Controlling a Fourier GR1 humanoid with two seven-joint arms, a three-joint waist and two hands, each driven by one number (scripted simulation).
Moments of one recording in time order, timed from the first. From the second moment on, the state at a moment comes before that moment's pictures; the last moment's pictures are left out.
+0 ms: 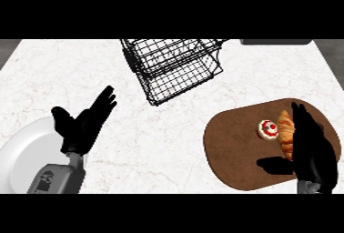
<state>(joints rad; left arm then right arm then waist) -0.17 0.18 -0.10 -1.45 0.19 -0.01 0.20 0.02 -0.29 0.21 -1.85 0.95 -0.04 0.81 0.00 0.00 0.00</state>
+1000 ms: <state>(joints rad) -0.19 0.12 -0.05 -1.47 0.14 -0.05 0.24 -0.08 -0.20 0.09 -1.60 0.92 -0.08 0.55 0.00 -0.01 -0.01</state>
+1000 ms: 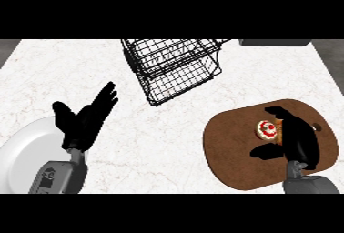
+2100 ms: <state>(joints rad) -0.17 0.09 -0.05 -1.49 0.11 -0.06 0.24 -0.20 -0.35 0.11 -1.52 0.82 0.18 0.20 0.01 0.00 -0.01</state>
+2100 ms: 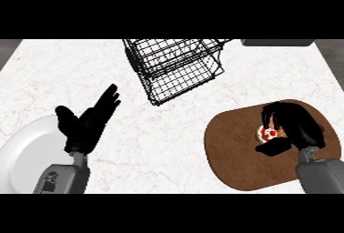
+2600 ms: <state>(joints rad) -0.13 0.09 -0.05 -1.49 0.11 -0.06 0.23 -0.33 -0.39 -0.12 -1.81 0.48 0.44 0.32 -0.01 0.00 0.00</state>
